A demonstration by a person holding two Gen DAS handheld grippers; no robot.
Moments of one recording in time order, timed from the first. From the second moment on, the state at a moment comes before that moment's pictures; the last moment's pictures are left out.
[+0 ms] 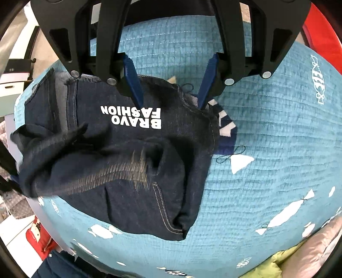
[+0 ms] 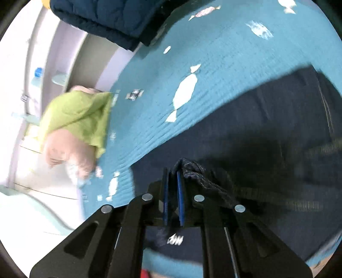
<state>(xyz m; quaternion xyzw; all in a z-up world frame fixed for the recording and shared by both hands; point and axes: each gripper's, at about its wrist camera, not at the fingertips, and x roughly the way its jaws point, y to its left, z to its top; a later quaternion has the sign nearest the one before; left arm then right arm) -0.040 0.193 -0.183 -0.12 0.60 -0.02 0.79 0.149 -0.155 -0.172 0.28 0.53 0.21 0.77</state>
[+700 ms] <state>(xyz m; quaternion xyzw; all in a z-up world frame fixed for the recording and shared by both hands) -0.075 0.247 -0.200 -0.16 0.62 0.03 0.77 0.051 -0.134 -0.148 0.11 0.51 0.27 0.81</state>
